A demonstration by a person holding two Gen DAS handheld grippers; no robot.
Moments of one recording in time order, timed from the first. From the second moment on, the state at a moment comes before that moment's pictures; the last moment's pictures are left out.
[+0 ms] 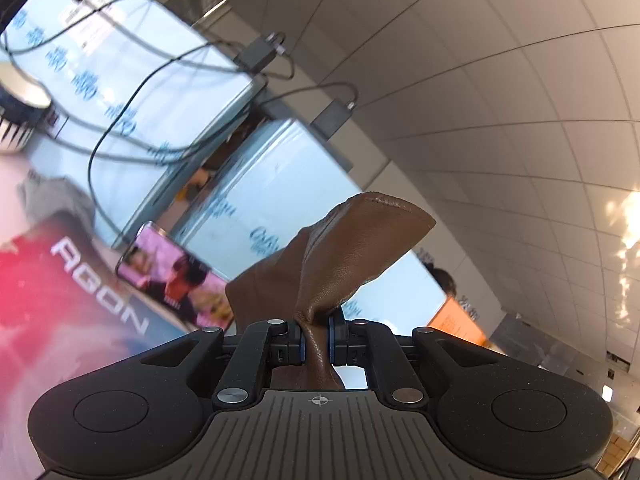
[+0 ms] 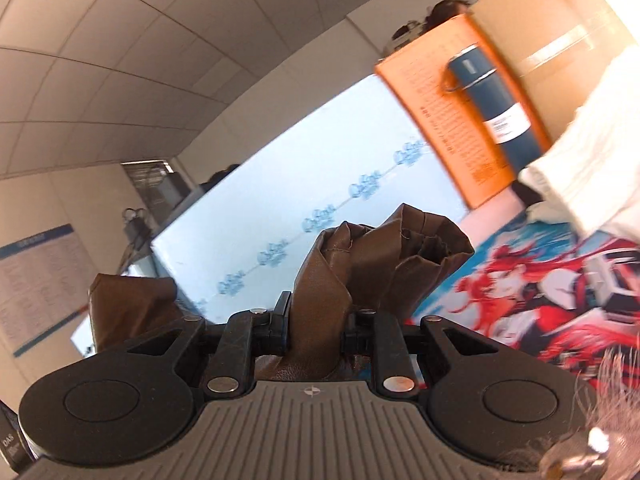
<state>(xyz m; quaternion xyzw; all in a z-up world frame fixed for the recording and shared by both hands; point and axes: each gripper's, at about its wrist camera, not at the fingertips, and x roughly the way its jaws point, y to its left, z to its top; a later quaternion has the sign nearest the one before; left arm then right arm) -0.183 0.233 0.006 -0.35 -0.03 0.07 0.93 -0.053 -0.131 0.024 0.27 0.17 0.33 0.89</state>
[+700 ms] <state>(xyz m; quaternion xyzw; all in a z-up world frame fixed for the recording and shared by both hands) -0.173 0.253 -0.031 -0.35 0.15 0.17 0.91 -0.014 -0.164 -0.023 0.21 0.29 0.24 0.90</state>
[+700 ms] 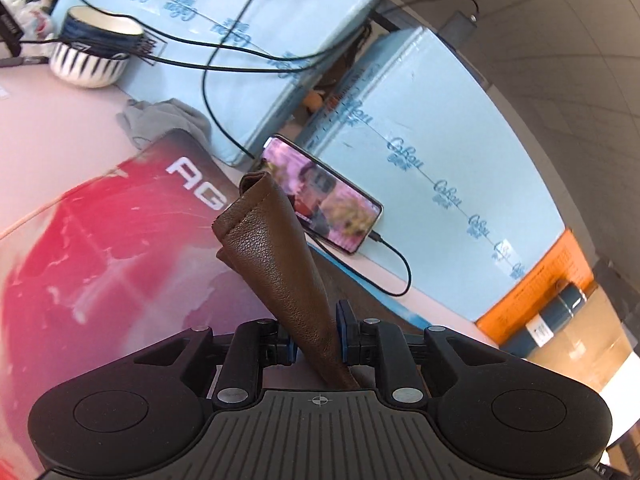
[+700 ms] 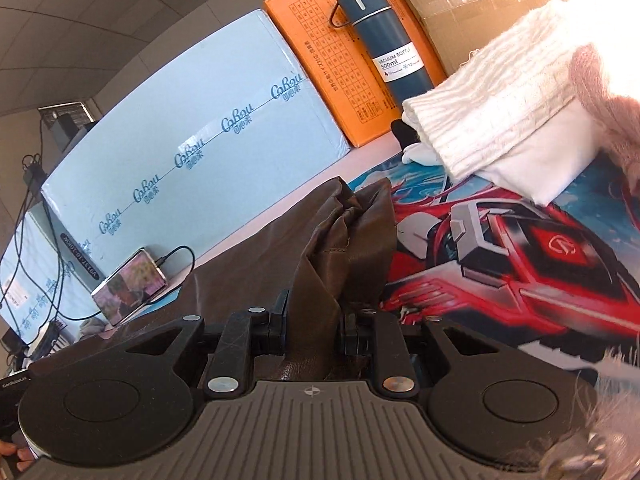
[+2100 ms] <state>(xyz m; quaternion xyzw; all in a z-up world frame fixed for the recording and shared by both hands) -0.103 0.184 -0.028 -0.03 0.31 0.02 0.95 0.132 -0.119 0.003 0.02 0.28 0.42 0.86</state>
